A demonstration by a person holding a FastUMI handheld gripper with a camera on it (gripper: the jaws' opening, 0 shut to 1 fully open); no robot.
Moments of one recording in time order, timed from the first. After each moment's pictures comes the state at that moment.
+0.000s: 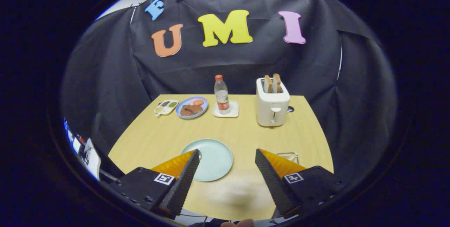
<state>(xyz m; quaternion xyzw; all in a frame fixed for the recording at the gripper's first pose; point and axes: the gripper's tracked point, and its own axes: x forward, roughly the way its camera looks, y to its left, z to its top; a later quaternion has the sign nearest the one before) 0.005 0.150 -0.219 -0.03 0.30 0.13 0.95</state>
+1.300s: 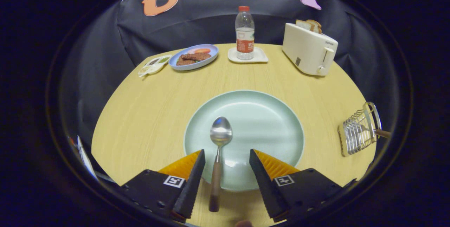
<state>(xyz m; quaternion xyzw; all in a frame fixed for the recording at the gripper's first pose) 0.048 0.268 -0.440 -0.04 0.43 0.07 0.90</state>
